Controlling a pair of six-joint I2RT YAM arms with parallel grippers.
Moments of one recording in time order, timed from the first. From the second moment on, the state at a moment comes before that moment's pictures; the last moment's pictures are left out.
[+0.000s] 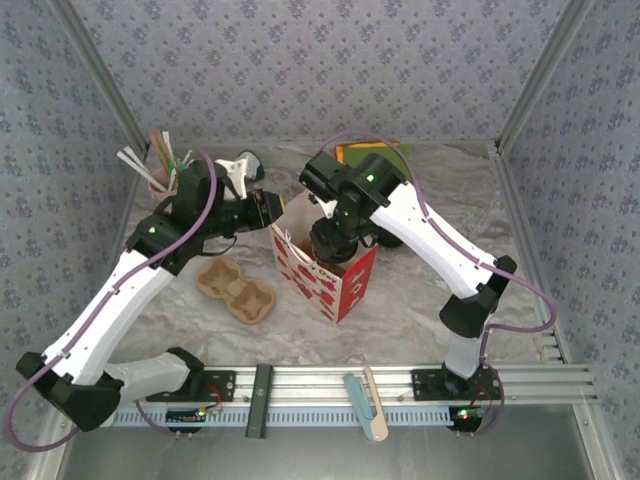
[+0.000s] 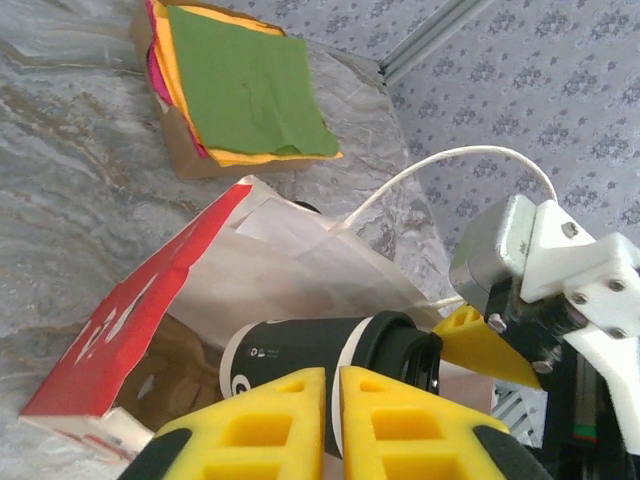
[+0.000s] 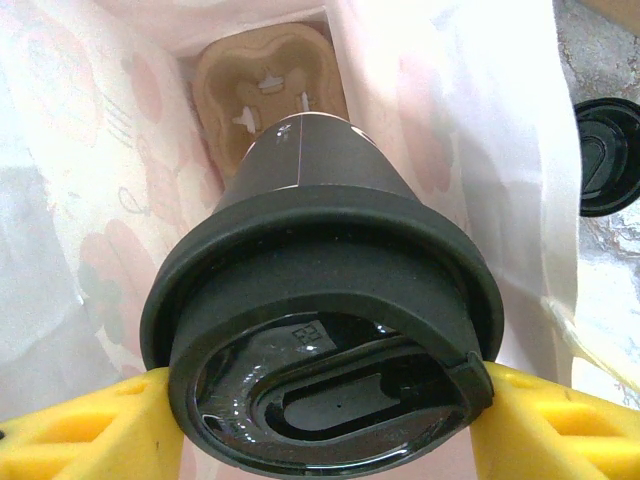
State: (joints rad) left arm -0.60 1.15 1.34 -0.68 0.25 -0.69; right arm 0.88 1.82 2.16 -1.65 0.09 0.29
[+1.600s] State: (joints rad) left arm -0.66 1.43 1.40 -0.69 0.44 -0.71; right arm 0.86 1.77 2.20 -1.65 0.06 0.29
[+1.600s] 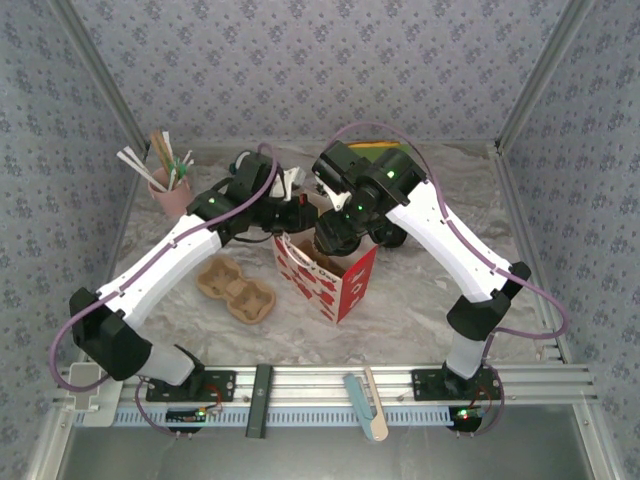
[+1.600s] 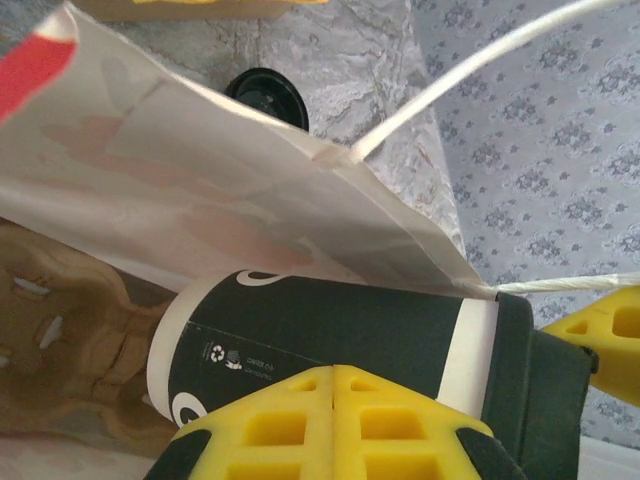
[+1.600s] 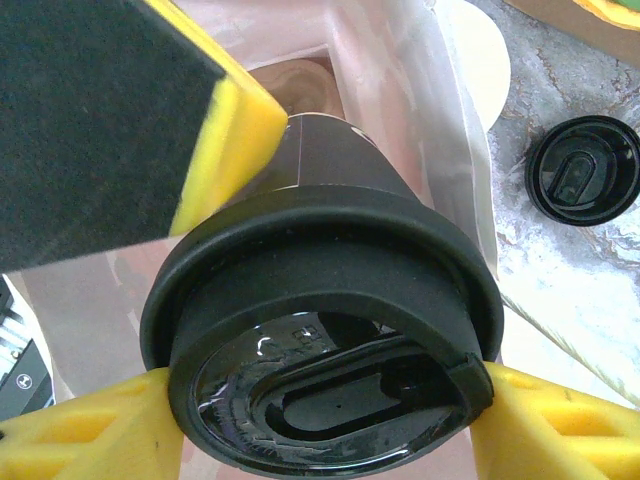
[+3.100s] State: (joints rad) left arm -0.67 1.45 1.41 -0.72 0.44 -0.69; right arm 0.86 1.78 2.20 -1.66 0.06 0.29
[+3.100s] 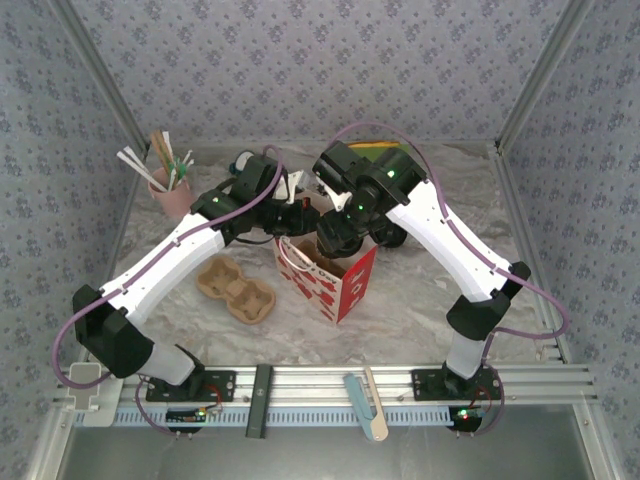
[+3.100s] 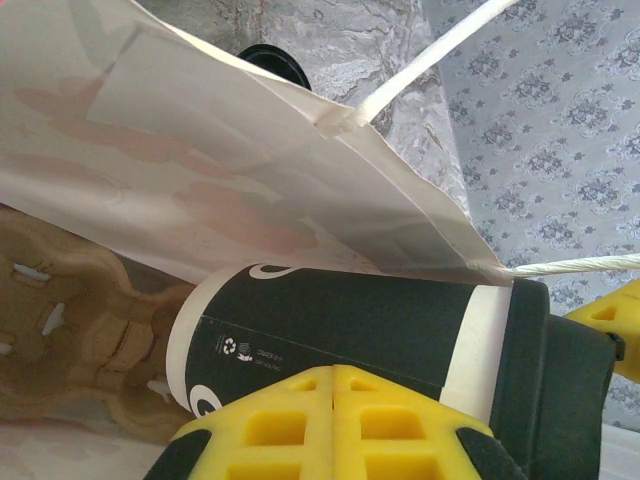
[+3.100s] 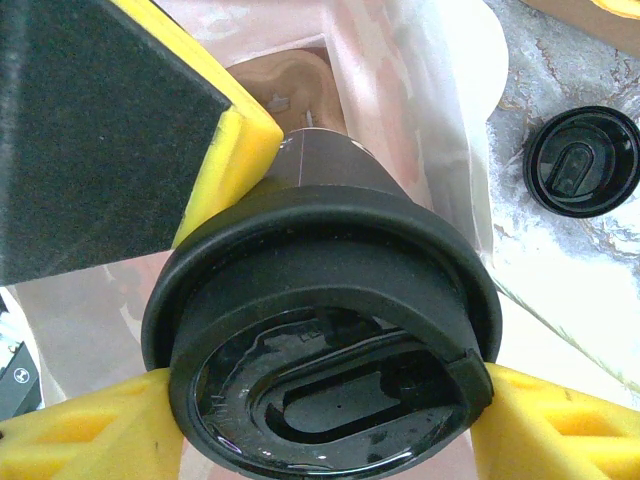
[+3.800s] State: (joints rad) left arm -0.68 1.45 1.41 -0.72 0.44 -0.69; right arm 0.86 1.78 2.21 -1.67 0.06 0.29
